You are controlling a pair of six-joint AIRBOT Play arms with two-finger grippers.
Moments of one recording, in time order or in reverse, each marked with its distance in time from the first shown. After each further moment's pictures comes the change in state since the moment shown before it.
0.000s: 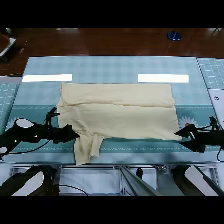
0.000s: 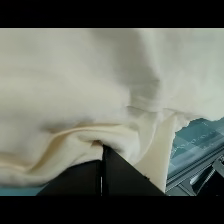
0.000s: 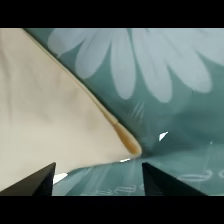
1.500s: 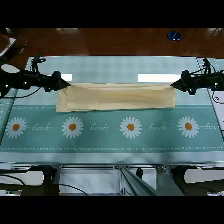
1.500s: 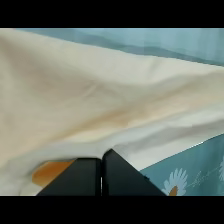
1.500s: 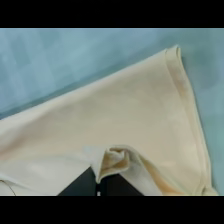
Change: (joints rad) left arm 0.059 -0.511 0.916 0.008 -0.050 -0.042; right arm 0.404 -0.599 0.847 0.302 -0.144 -0.038
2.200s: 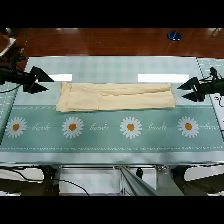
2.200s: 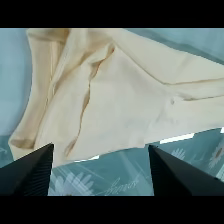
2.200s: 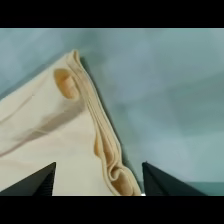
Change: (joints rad) left arm 0.192 -0.002 0.157 0.146 -0.306 -0.166; right arm -0.142 -0.079 0.034 -0.107 0.121 0.002
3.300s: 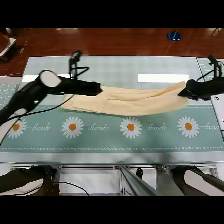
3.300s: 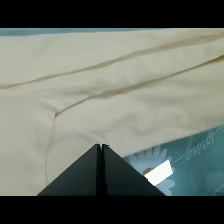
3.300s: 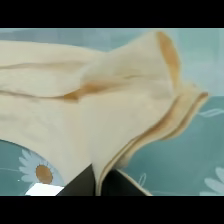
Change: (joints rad) left arm -0.787 0.216 -0.285 -0.031 0.659 0.082; right arm 0.195 0.563 -0.224 -0.197 0.072 -0.006
